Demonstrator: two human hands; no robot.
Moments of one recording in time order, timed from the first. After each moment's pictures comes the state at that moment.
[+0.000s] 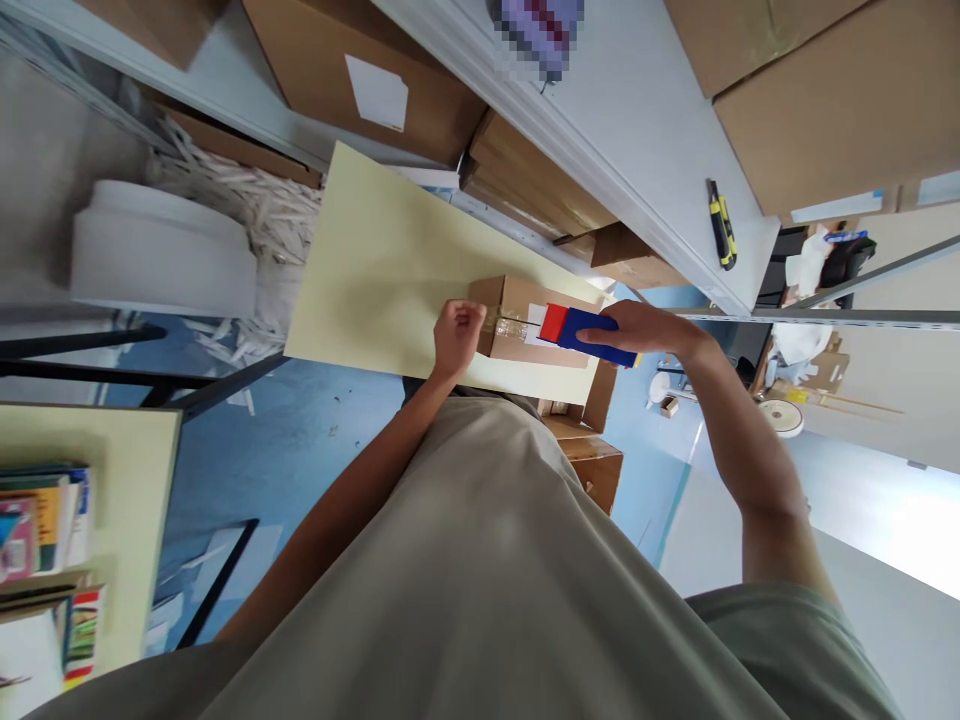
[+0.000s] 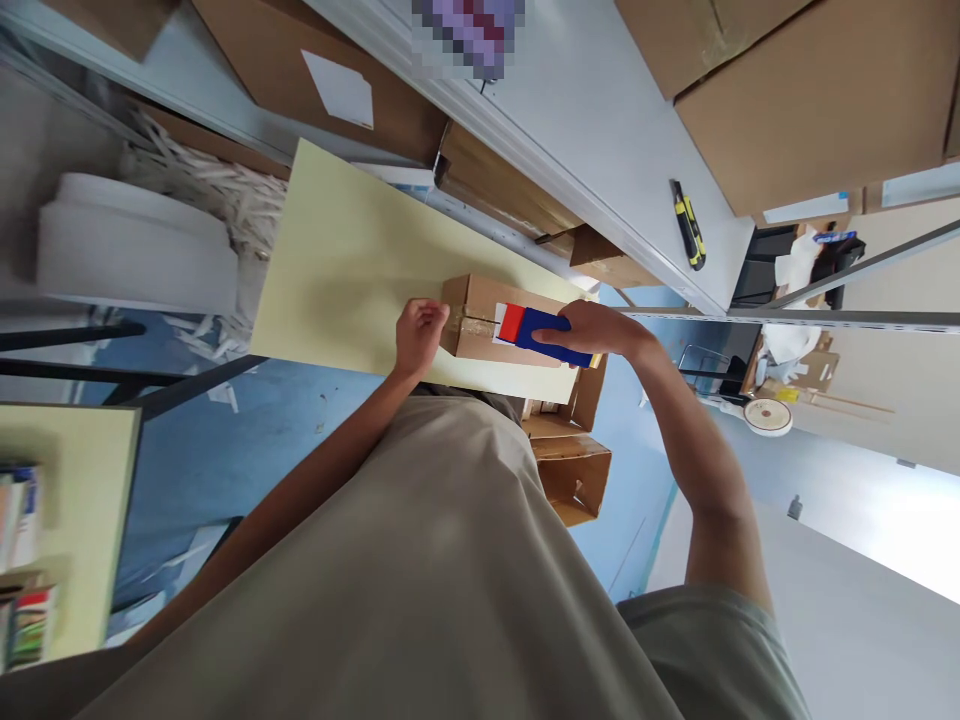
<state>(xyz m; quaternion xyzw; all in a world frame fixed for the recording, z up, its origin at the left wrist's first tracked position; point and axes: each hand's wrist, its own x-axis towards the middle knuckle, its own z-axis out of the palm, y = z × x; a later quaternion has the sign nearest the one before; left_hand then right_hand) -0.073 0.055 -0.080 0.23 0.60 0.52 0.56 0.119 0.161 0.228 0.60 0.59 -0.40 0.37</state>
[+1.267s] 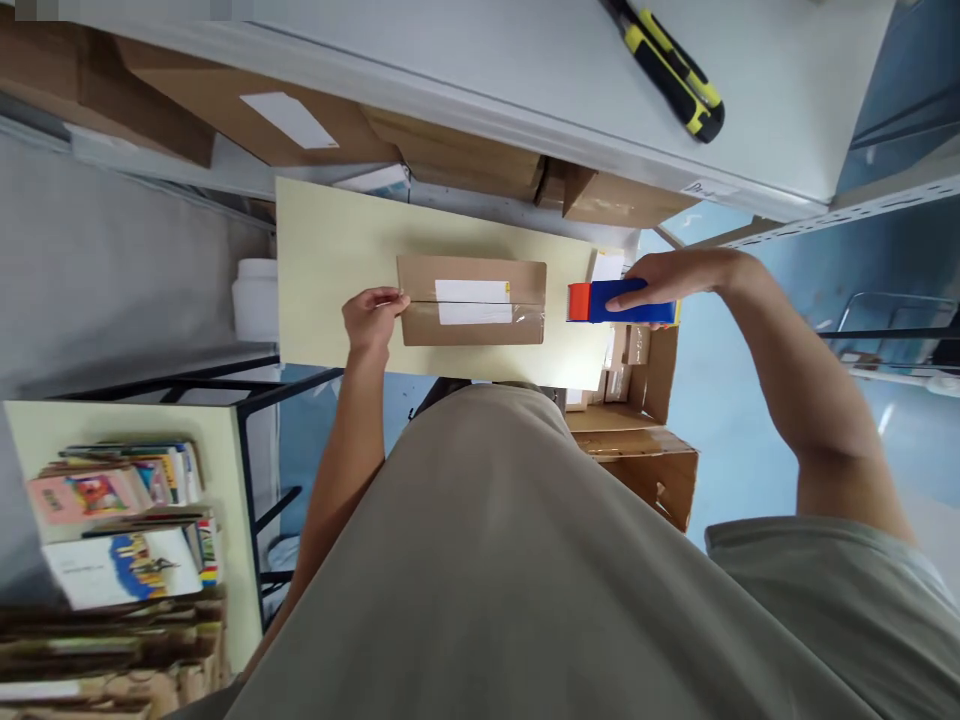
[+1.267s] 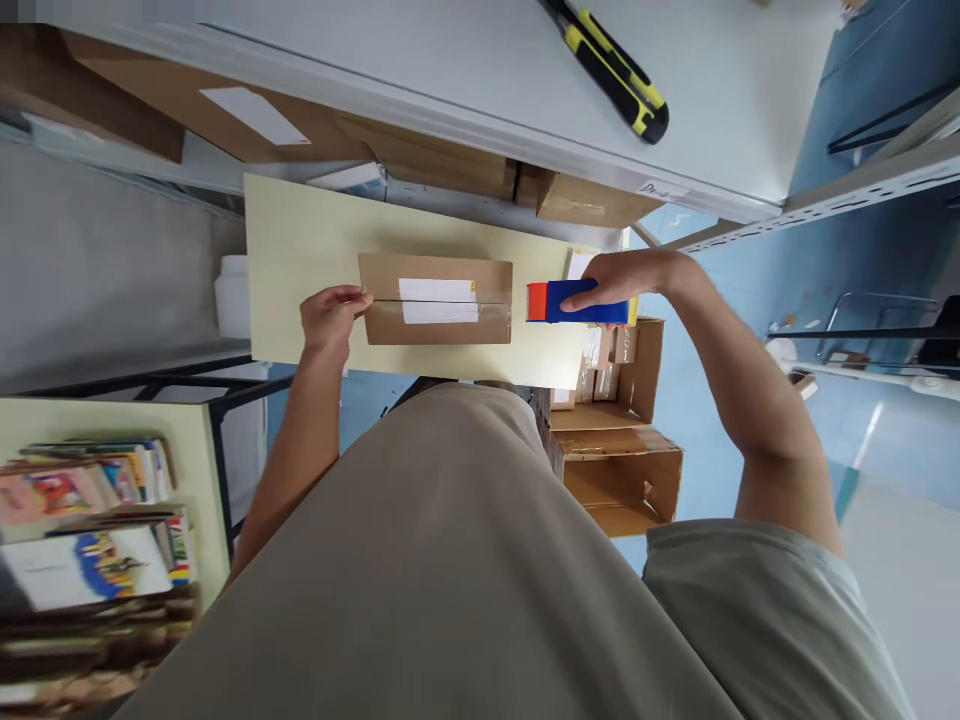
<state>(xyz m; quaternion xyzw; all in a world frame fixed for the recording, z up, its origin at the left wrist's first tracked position) -0.050 0.086 -0.035 0.24 0.78 0.37 0.44 0.405 0.180 0.164 0.53 0.60 -0.50 0.33</state>
